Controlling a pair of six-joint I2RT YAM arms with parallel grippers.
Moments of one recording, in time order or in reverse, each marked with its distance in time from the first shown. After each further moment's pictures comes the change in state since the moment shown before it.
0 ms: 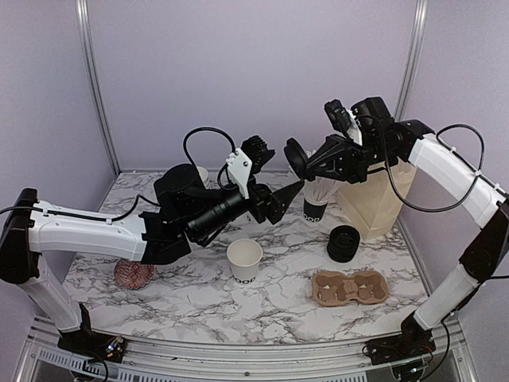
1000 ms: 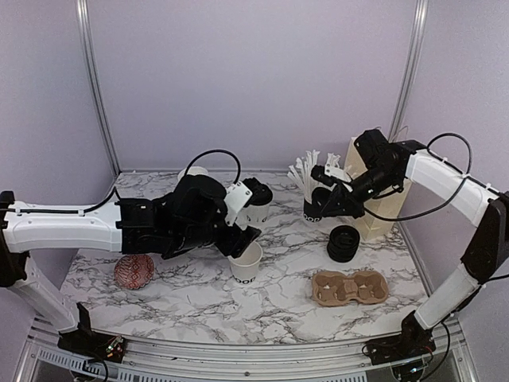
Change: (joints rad) left arm -0.006 -0.061 0.119 -1.052 -0.211 -0.276; right arm -0.092 -0.011 -0.254 -0.129 0.928 -0.198
